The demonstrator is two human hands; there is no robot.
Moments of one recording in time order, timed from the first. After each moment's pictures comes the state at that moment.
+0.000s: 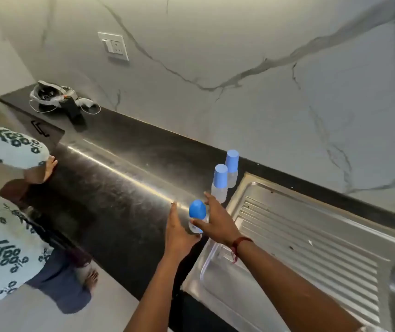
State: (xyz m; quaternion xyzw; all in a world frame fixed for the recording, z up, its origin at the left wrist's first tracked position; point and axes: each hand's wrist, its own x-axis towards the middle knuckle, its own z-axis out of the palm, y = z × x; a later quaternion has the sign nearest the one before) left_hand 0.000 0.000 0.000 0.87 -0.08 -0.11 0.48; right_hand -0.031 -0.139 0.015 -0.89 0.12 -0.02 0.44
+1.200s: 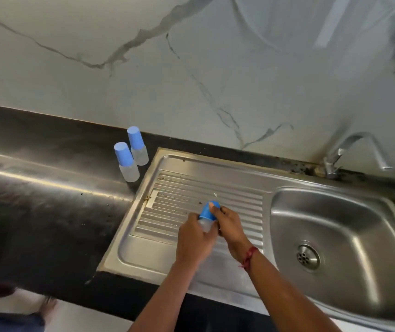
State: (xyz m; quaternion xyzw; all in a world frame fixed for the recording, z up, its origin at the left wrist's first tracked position) left_hand -0.208 -0.145 0.018 0.84 -0.27 -0.21 0.42; right_hand -0.269 -0.239 0.023 -0.55 0.41 -0.14 0.71
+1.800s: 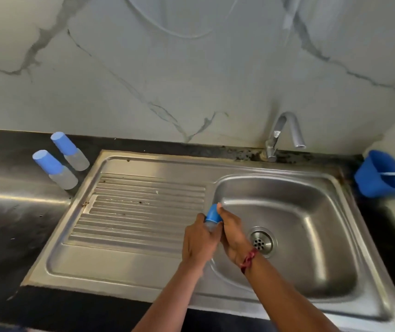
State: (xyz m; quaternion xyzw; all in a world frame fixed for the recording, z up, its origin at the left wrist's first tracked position) left_hand -0.362 -0.281 0.004 0.85 -0.30 -0.25 0.35; right_hand -0.423 -0.355 -0.001 -0.34 0.45 -0.21 0.80
